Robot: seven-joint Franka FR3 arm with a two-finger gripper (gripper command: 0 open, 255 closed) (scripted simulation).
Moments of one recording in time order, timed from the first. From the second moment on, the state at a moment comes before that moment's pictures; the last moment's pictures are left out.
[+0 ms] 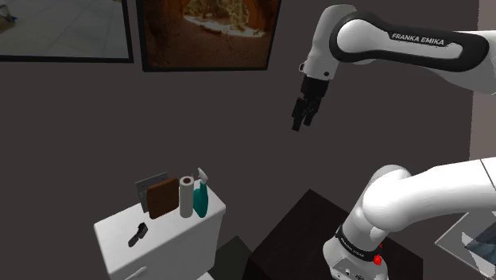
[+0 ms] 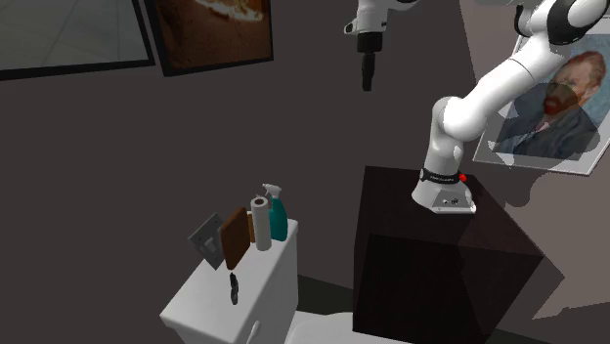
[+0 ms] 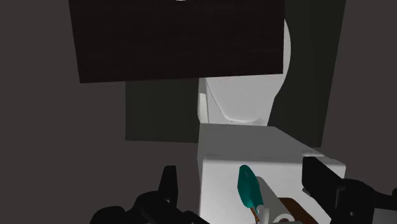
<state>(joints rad) -0.01 -0.77 0.01 -2.38 0.08 1.57 -0.02</state>
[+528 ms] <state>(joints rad) 0.01 -0.63 0.07 -2.43 0.12 1.77 0.03</state>
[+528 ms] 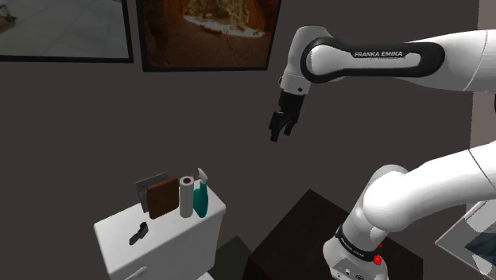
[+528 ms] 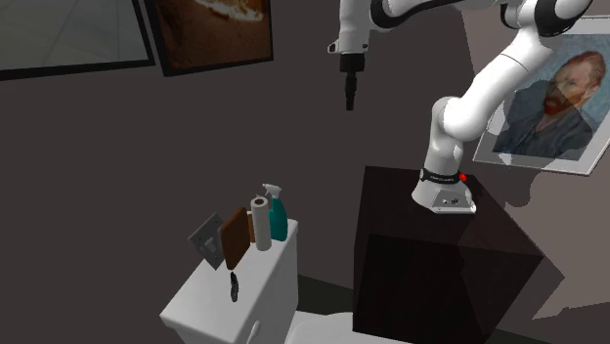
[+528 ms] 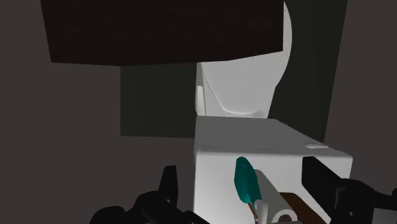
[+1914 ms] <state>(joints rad) 0.05 0.13 0.21 -2.20 0.04 2.34 0.26</state>
